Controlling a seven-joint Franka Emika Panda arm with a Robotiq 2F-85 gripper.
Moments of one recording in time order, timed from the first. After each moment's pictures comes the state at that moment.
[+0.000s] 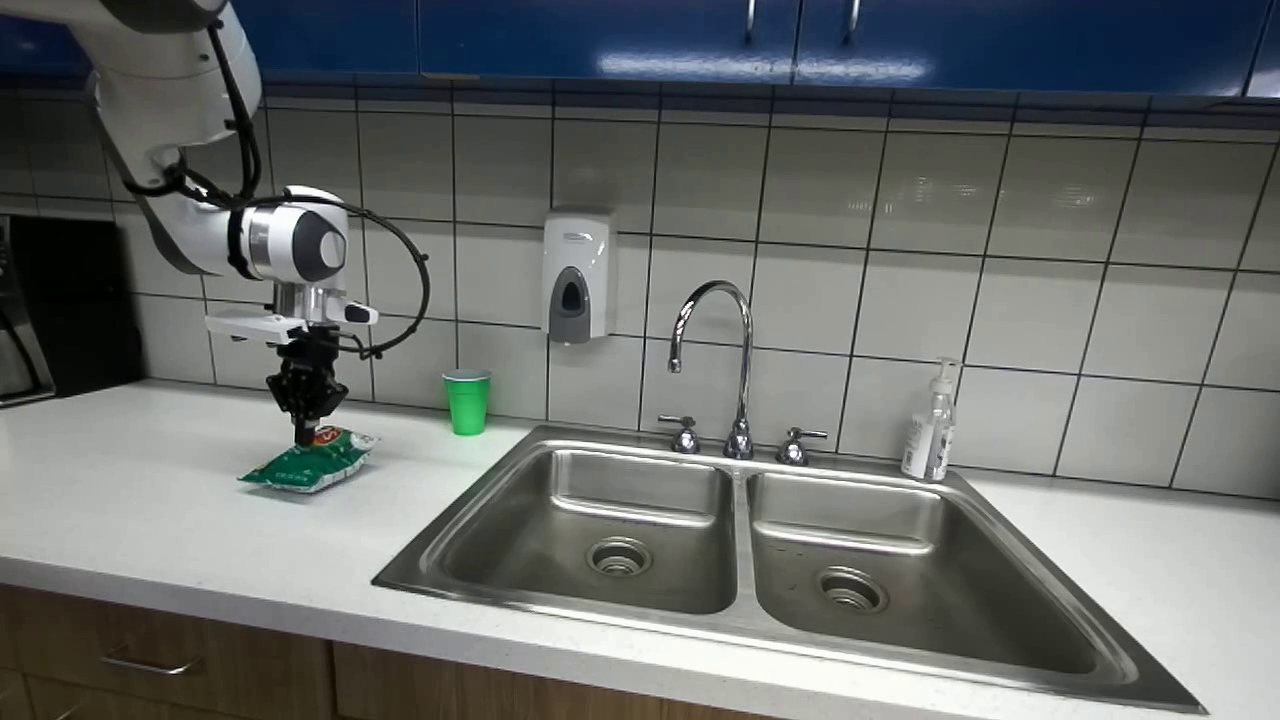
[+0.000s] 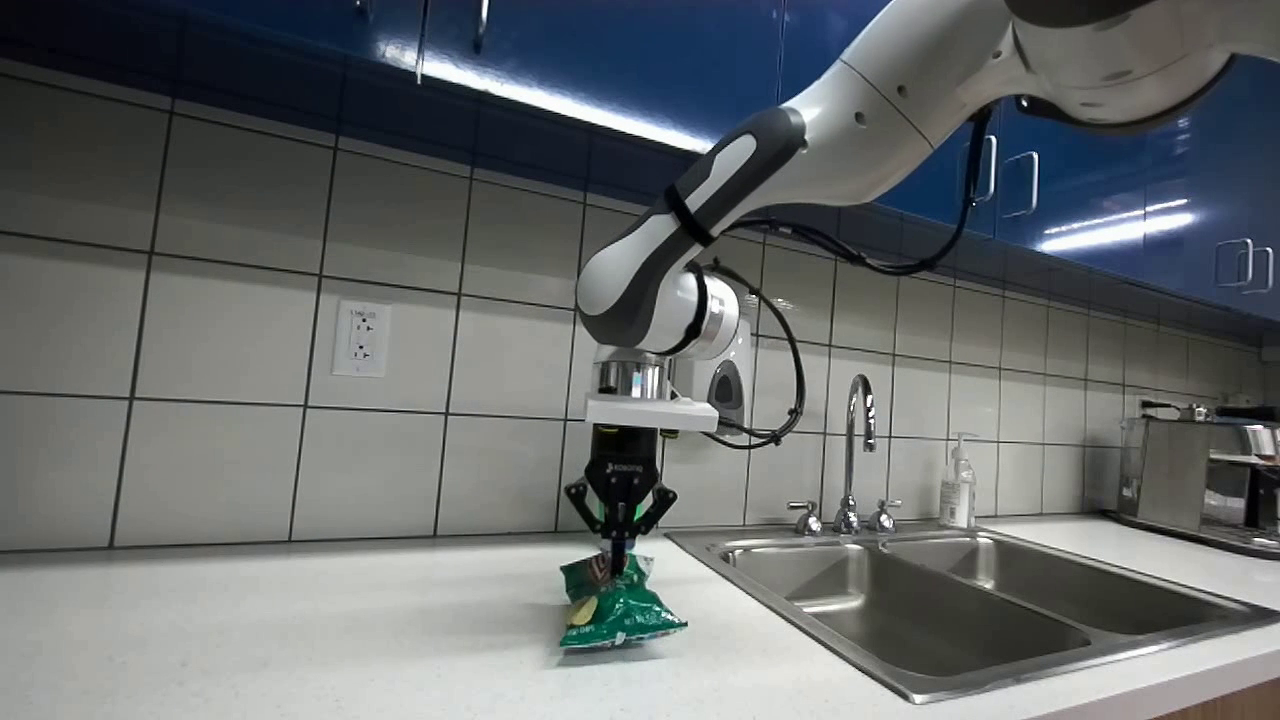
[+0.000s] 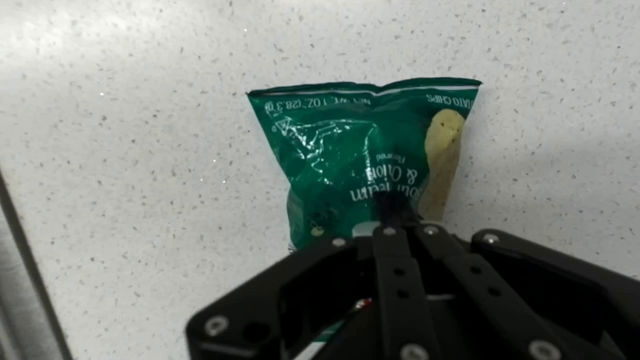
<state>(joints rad) 0.25 0.47 0.10 -1.80 0.03 2.18 0.44</state>
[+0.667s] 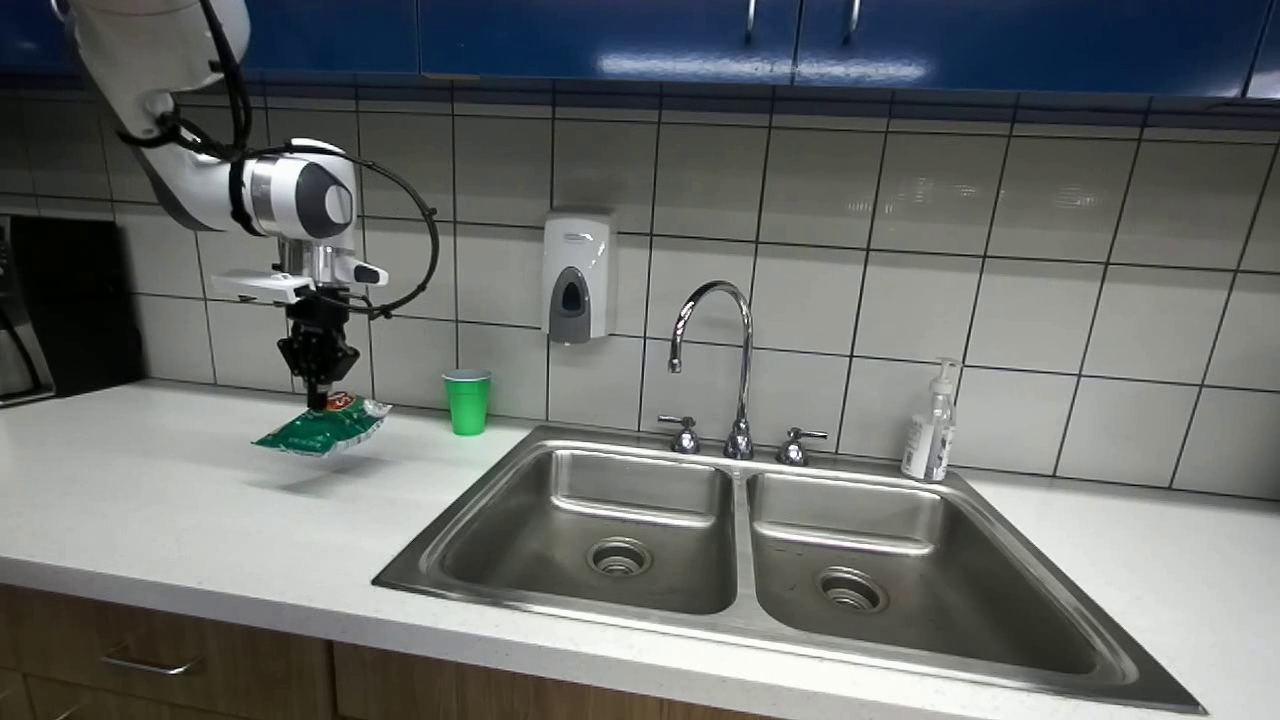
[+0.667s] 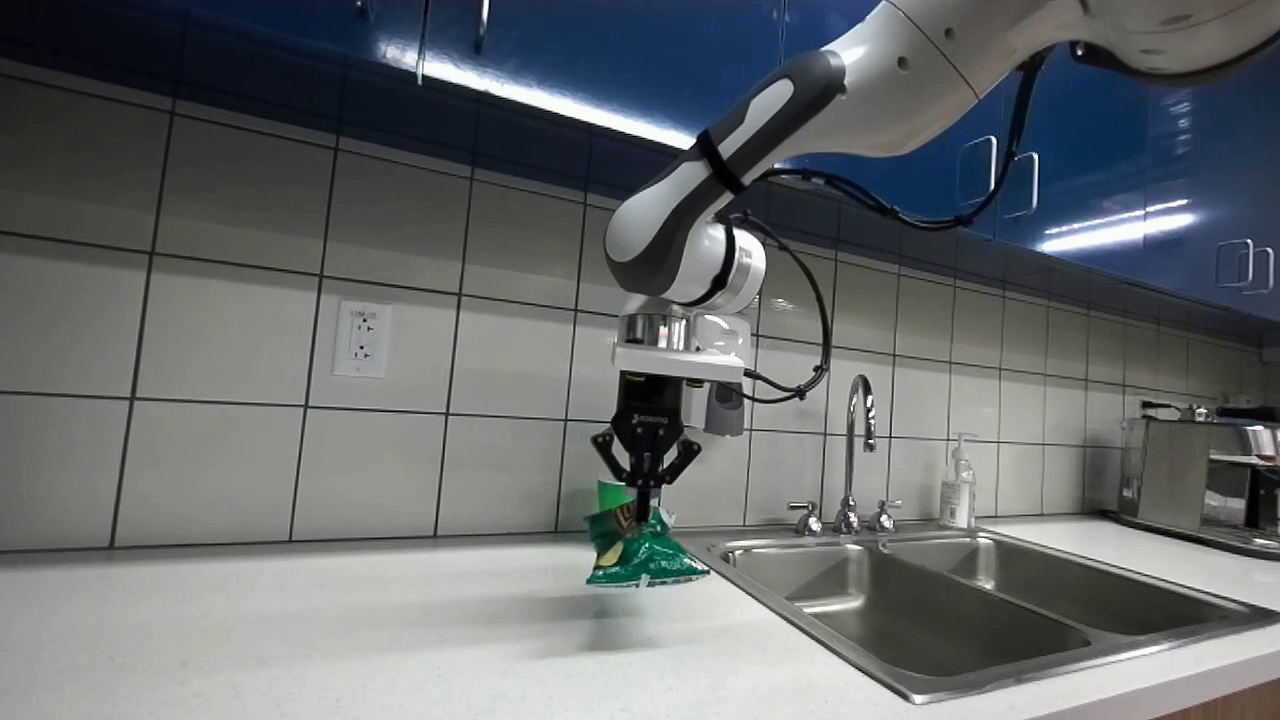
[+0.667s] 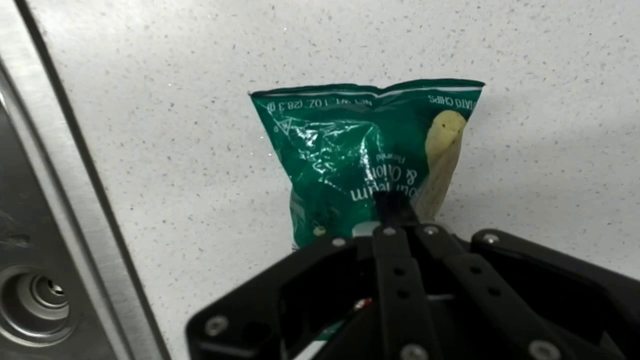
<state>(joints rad) 0.23 0.35 0.08 -1.84 0.03 2.13 0.44</state>
